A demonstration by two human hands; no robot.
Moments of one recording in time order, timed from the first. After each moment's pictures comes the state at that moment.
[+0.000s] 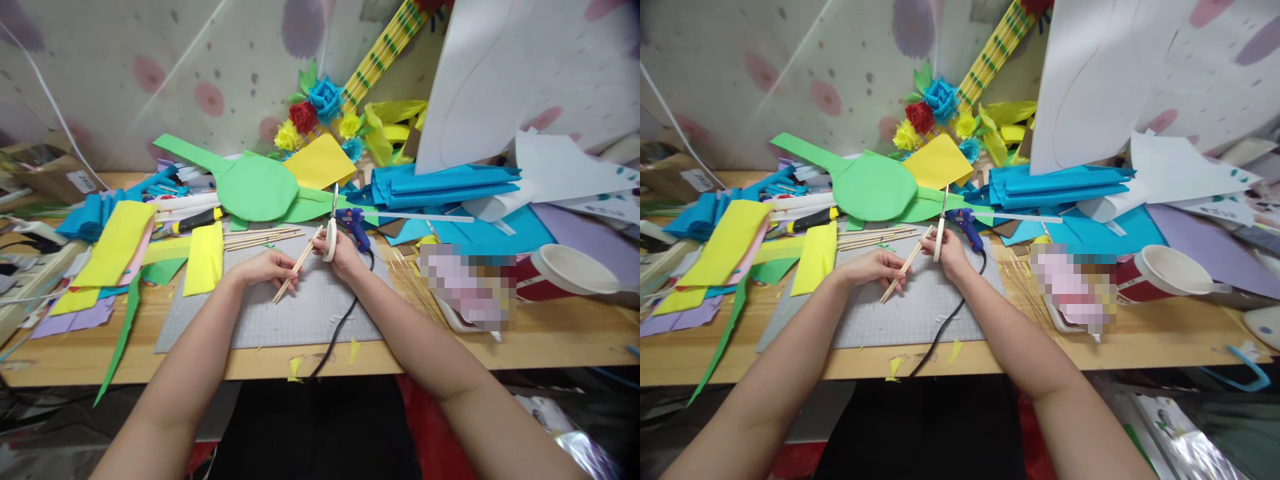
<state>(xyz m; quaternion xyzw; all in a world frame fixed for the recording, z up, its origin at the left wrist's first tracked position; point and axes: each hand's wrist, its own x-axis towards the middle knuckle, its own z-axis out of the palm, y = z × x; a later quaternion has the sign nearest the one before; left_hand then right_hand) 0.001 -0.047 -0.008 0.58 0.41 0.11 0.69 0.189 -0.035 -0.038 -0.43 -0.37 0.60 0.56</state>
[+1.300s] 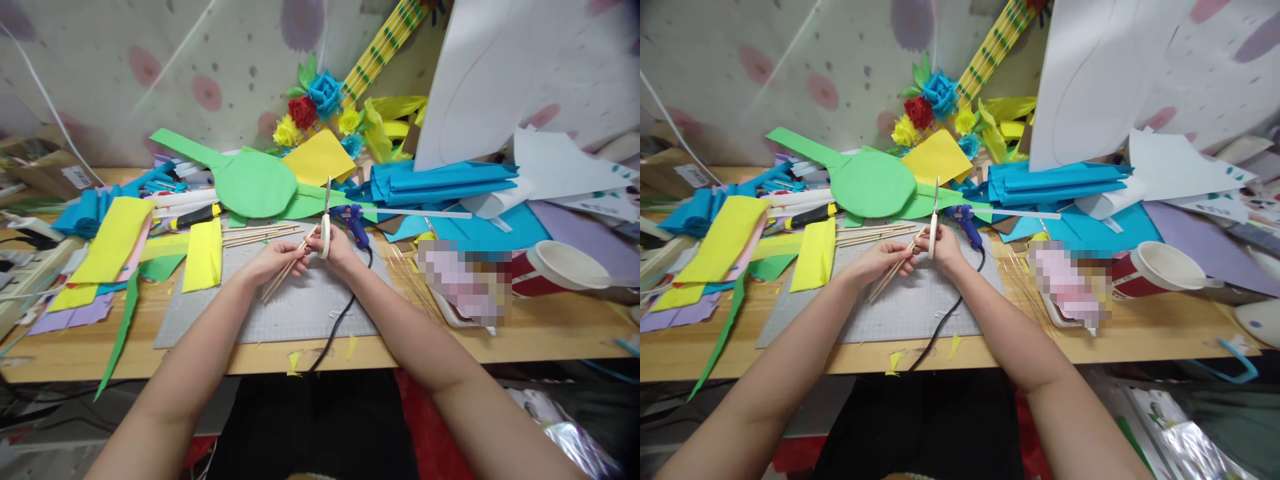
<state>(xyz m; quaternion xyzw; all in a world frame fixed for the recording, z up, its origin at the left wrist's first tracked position) 0.027 -0.050 -0.015 0.49 0.42 0.27 0.71 0.186 -0.041 -0.025 -0.40 -0.48 0.59 0.52</state>
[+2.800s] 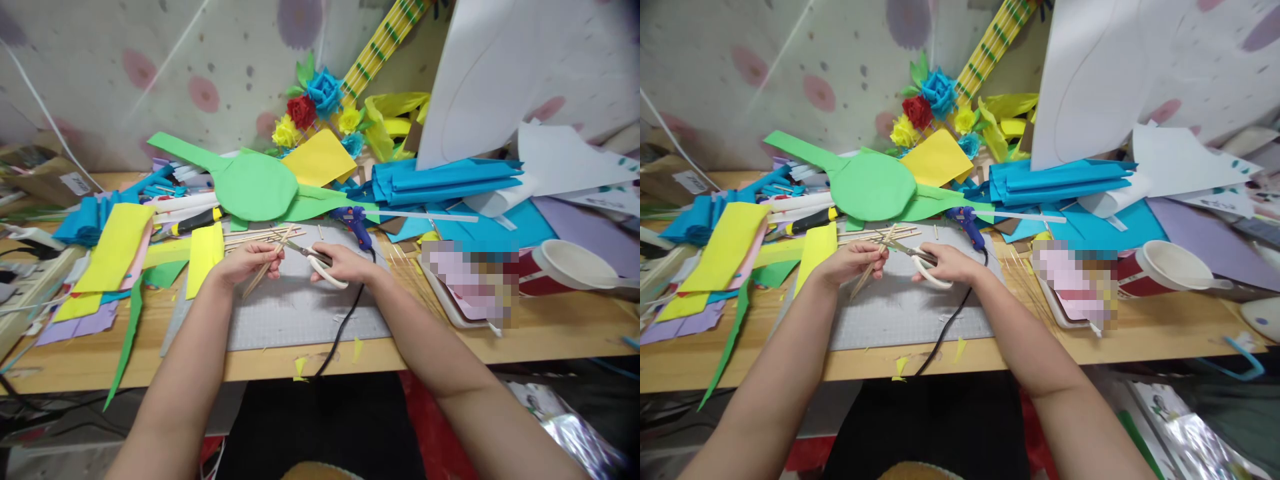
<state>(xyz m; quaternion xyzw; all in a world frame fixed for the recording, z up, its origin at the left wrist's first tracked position) -0.031 -0.042 0.000 0.49 0.36 0.26 0.75 0.212 -0.052 -0.002 -0.40 -0.82 0.38 0.17</state>
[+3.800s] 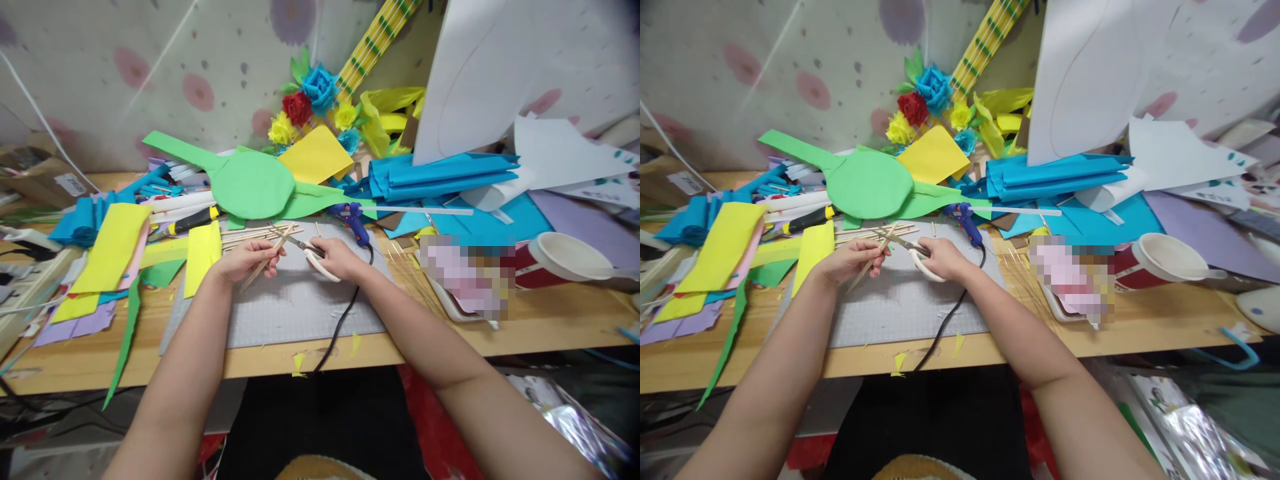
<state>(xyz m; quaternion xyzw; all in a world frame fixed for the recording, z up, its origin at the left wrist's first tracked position) -0.028 -0.039 -0.002 0.53 0.37 0.23 0.73 0.201 -0.054 -0.014 -0.48 -0.80 0.28 0.23</state>
